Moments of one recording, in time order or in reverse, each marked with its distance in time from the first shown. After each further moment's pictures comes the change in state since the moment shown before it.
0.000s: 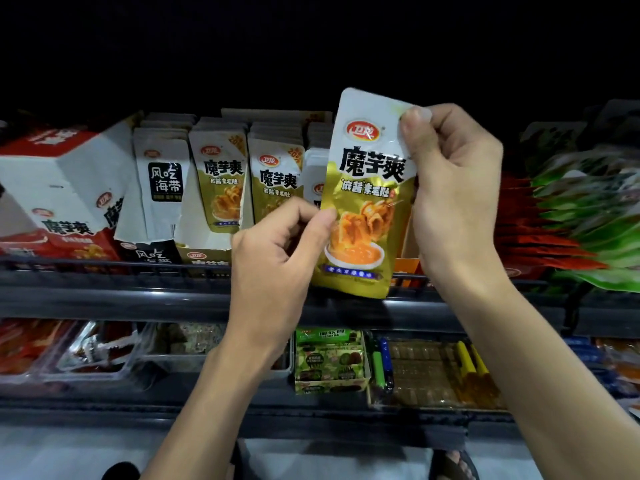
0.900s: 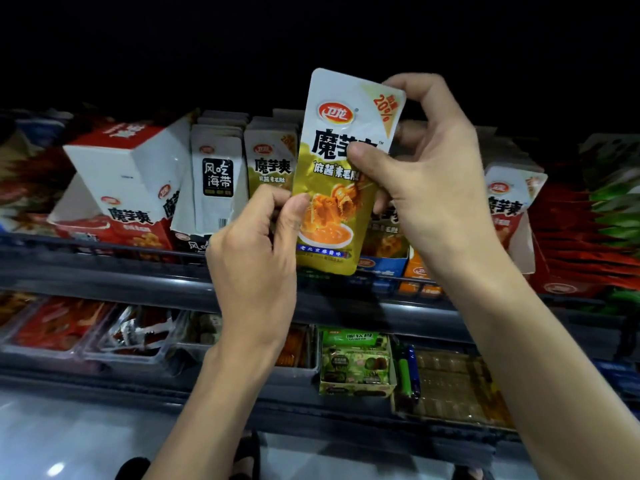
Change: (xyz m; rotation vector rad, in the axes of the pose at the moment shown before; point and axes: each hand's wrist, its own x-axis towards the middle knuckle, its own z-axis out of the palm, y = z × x) left_hand 0.003 -0.008 -0.050 0.354 0.277 0.049; right_hand -0.004 -0.022 0.055 -0.036 -0.265 0.036
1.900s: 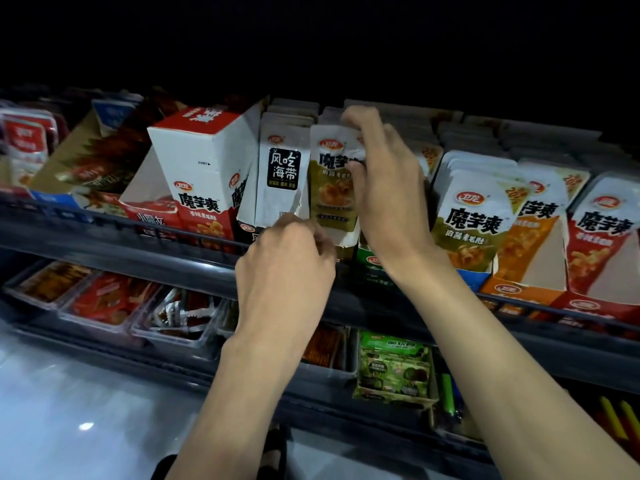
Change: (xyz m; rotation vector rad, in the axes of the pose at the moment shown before) left_hand 0.015 -0.034 -0.032 0.625 -0.312 -0.292; right_hand 0.024 0.068 0.103 -0.602 -0.027 -0.266
